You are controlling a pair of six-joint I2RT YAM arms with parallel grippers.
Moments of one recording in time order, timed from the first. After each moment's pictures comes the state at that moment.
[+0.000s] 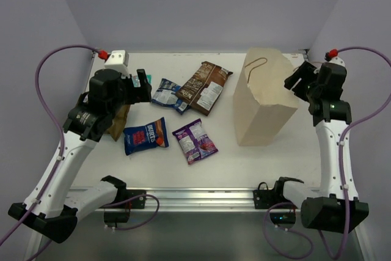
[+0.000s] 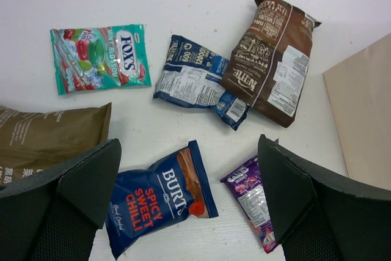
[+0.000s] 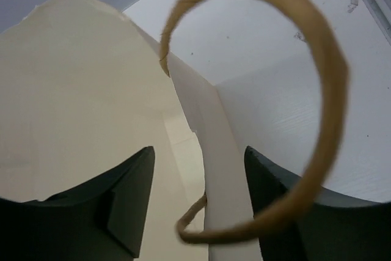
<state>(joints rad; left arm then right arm) -0.40 1.00 1.27 -0.69 -0.20 -0.30 -0.15 1.10 1.22 -0.63 -0.05 0.46</state>
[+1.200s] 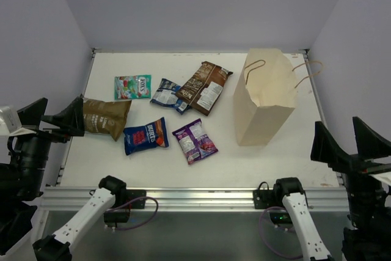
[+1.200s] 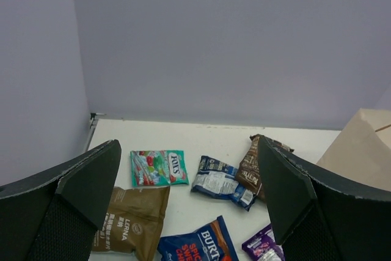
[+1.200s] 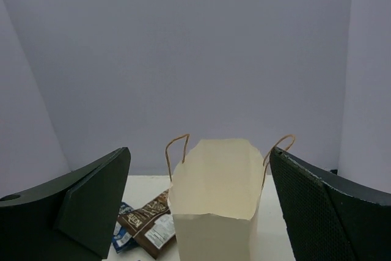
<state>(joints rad) -0.40 0.56 1.61 -0.82 -0.32 -0.10 0.08 0.33 1.40 -0.62 -0.02 0.19</state>
